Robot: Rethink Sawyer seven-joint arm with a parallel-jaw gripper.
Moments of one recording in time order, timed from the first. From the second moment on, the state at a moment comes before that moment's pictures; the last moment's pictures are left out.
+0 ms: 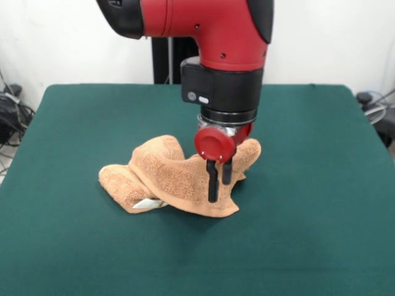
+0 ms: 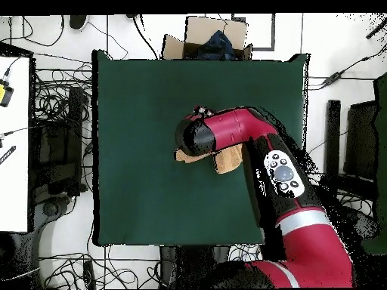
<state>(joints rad) -0.50 -0.56 0.49 1.50 -0.71 0.55 0.89</state>
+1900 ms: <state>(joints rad) -0.42 -0.45 0.45 1.34 -0.97 0.82 0.85</state>
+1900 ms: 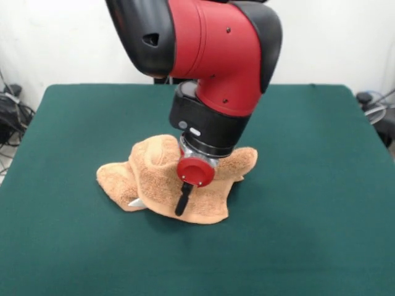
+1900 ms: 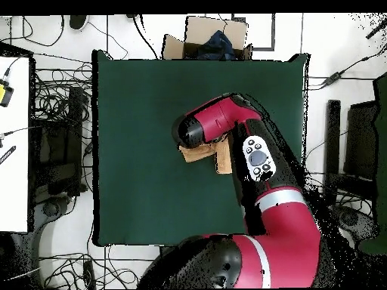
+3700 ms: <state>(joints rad) -0.27 -0.40 0.35 1.02 -0.89 0.45 0.89</state>
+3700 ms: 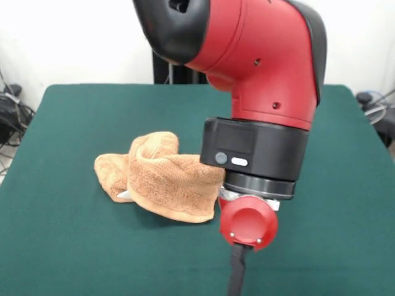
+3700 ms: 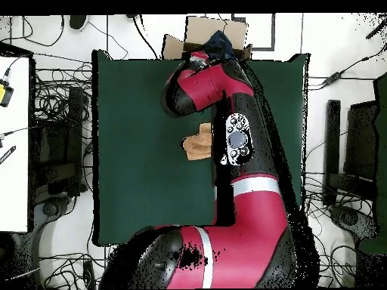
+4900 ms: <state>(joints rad) -0.32 -0.48 0.35 1.07 -0.78 1.13 0.87</state>
